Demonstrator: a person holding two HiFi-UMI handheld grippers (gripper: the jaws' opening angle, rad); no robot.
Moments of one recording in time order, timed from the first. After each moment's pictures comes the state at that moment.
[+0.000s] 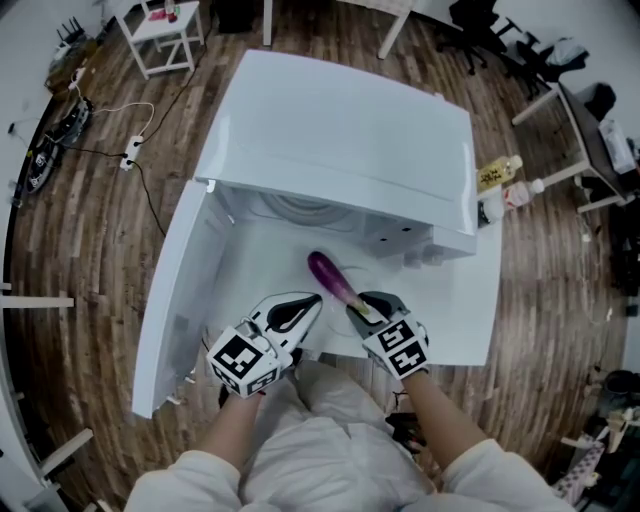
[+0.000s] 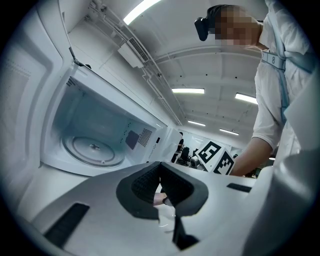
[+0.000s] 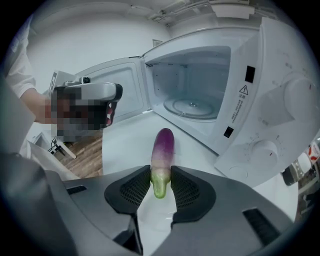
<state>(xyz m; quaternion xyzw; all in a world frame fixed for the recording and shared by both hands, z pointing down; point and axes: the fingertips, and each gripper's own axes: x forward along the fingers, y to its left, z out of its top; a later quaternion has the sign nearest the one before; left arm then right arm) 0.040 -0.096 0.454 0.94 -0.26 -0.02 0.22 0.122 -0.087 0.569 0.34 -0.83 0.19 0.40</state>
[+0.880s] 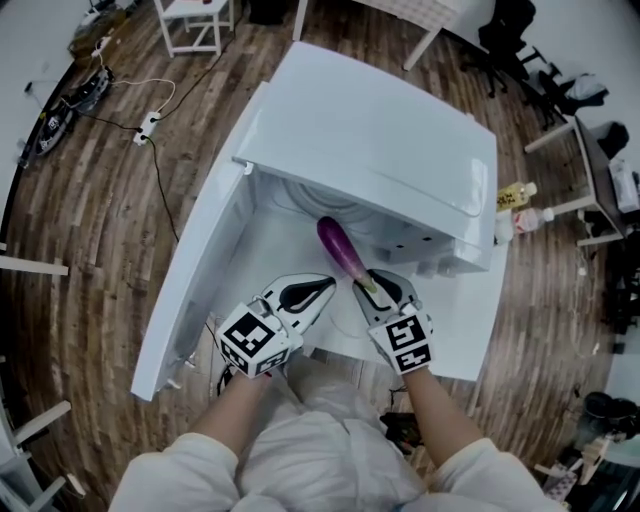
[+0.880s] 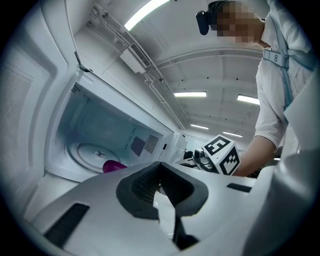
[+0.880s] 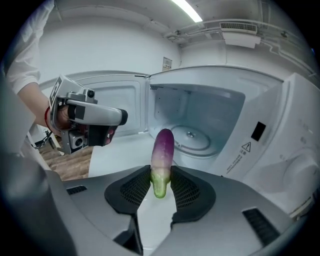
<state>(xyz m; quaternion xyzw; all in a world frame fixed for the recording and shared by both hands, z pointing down) 0.035 -0.118 0.451 0.94 -0.29 -0.04 0.20 0.099 -0.139 0.520 0.37 -0.86 0.08 0.34</state>
